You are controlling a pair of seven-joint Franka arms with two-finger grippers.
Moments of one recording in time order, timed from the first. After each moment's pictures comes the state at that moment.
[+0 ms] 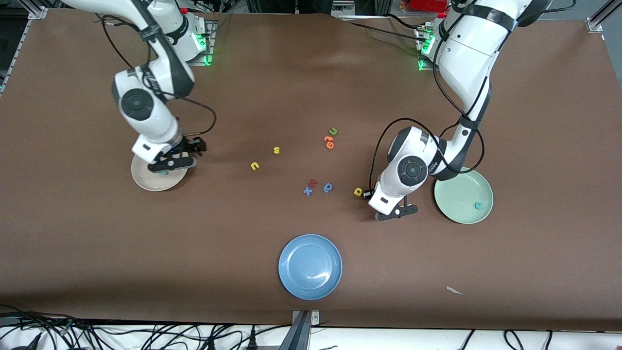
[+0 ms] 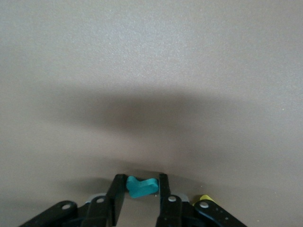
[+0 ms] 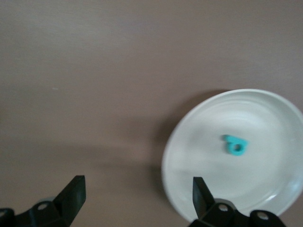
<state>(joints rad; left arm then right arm) -0.34 0.75 -0.10 -1.64 -0.04 2.32 -0.65 -0.13 0.24 0.45 -2.25 -0.27 2.39 0.34</state>
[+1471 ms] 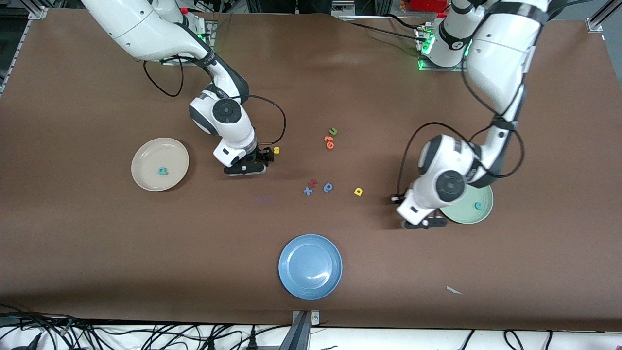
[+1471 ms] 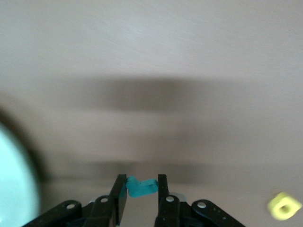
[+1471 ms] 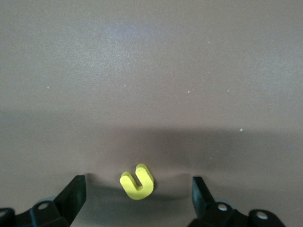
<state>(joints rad) -0.18 0.69 -0.09 -1.60 -0.02 2.13 -0.29 0.11 0.60 0.45 -2.05 -0.56 2.60 0.87</state>
